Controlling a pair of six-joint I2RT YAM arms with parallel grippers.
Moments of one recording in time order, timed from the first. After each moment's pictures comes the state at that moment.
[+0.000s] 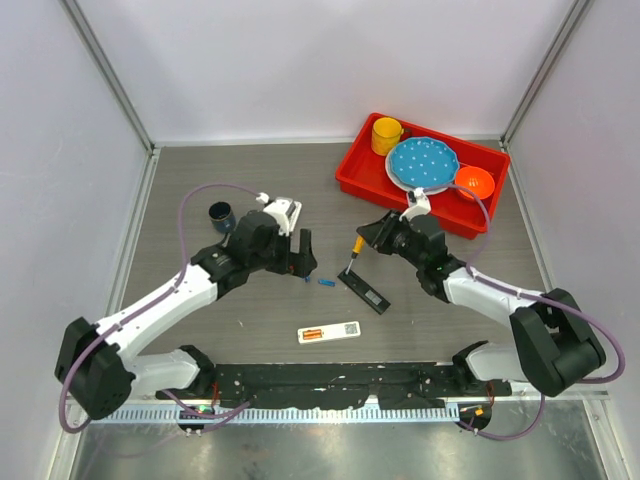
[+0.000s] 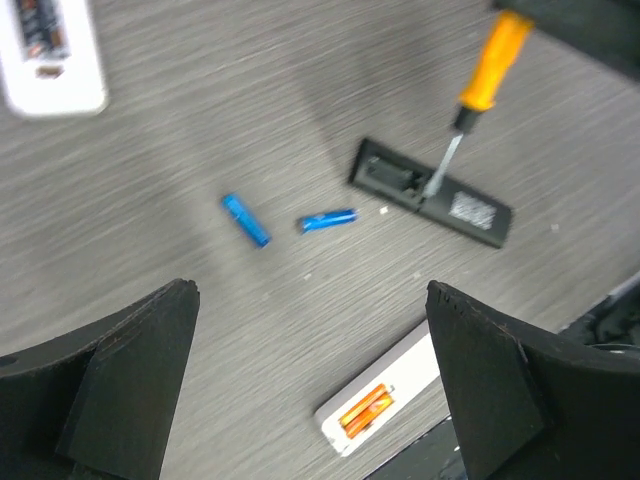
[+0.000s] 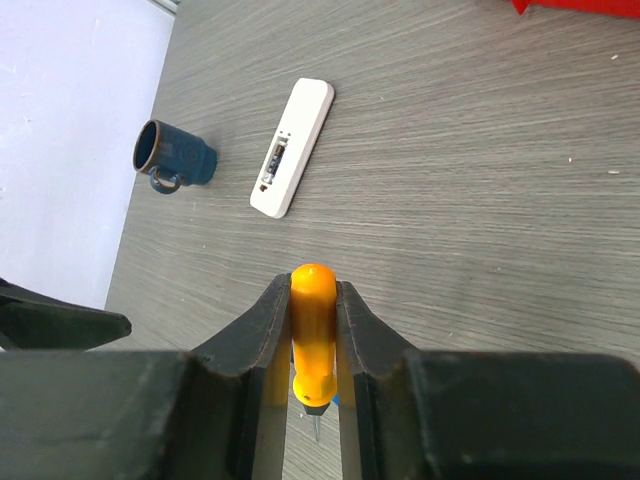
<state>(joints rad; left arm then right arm) -0.69 1.22 0.89 -0.32 0.07 -0.41 0.48 1.32 0.55 0.48 -0.12 0.76</state>
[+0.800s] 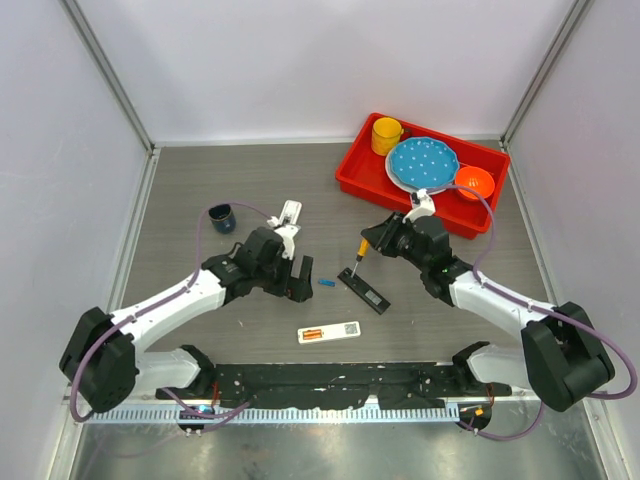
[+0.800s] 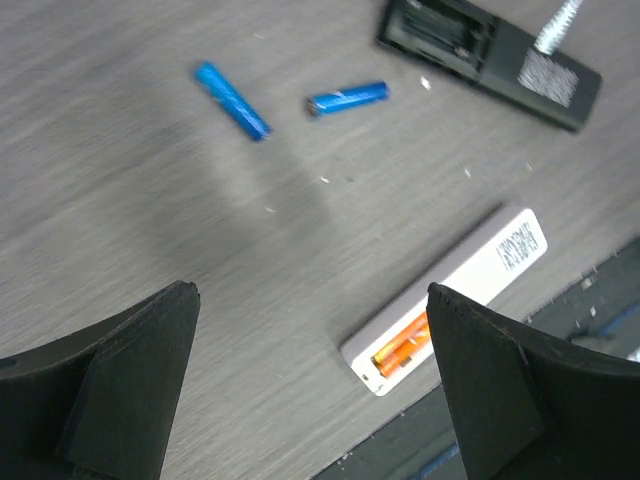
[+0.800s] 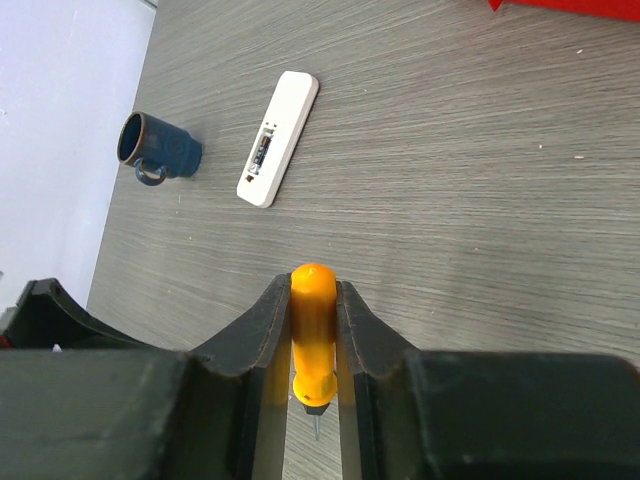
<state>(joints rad) -0.69 1.20 0.75 -0.40 0.10 -0.38 0.48 1.22 0.54 0.37 -0.09 0.73</state>
